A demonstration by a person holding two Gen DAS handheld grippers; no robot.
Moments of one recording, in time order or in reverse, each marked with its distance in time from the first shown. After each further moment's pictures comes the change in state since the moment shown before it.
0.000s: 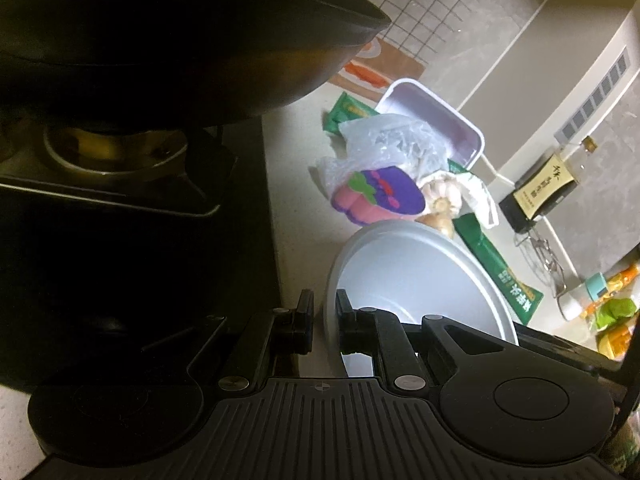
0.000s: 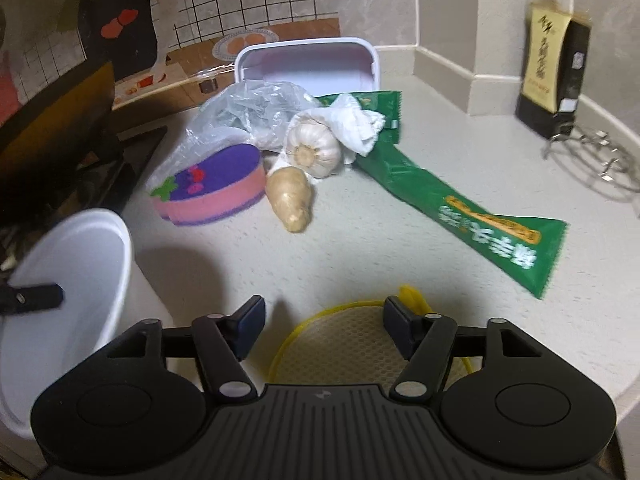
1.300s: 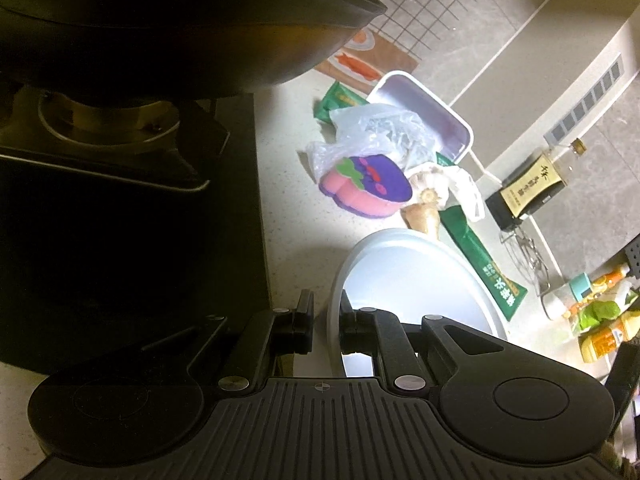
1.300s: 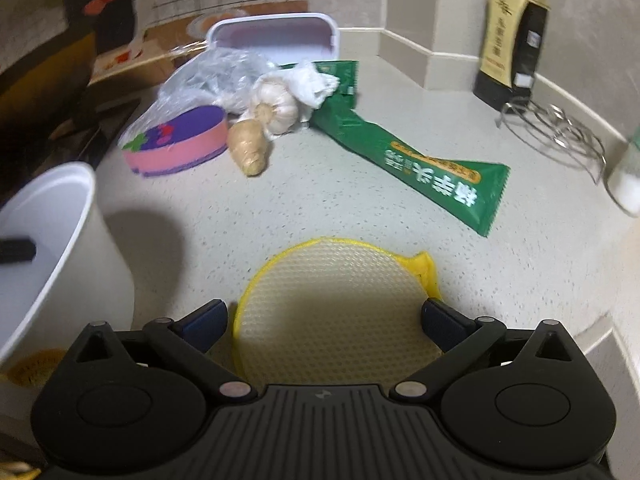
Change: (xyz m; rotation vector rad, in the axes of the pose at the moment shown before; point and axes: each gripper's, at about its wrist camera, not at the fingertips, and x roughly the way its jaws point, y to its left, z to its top) left arm -0.003 -0.002 -0.010 -0.030 0.016 -0.049; right arm -0.013 -0.016 -0.033 0.065 0.049 -0.091
